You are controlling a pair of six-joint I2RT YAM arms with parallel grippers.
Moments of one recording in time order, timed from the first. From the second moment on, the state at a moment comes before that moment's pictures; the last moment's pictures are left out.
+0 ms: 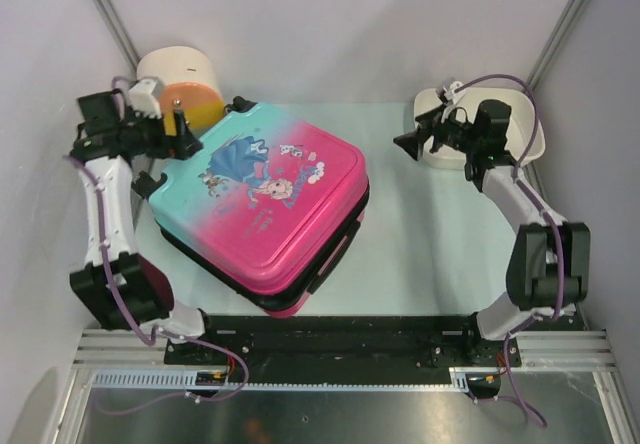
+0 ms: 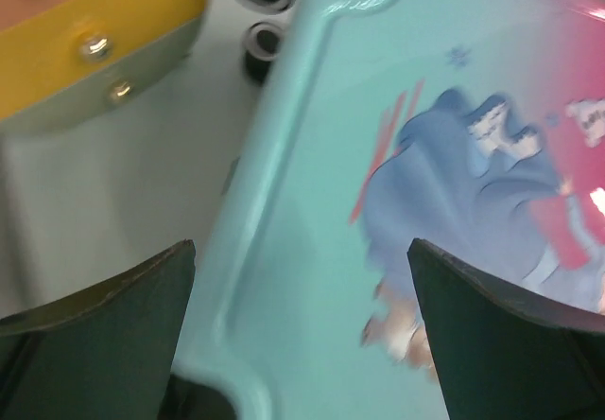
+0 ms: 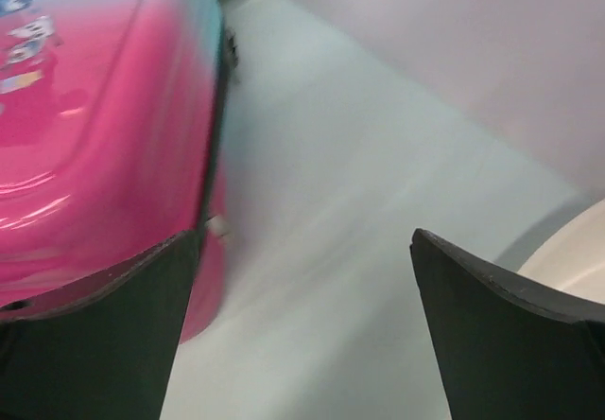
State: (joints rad) left arm 0.28 1.52 1.58 -0.76 0.66 0.25; right arm 0.04 1.63 1.17 0.37 -0.84 -0.08
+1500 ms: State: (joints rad) left arm 0.51 1.10 1.24 -0.89 0.81 0.19; right arm 0.66 1.49 0.54 0.42 -0.41 0.84
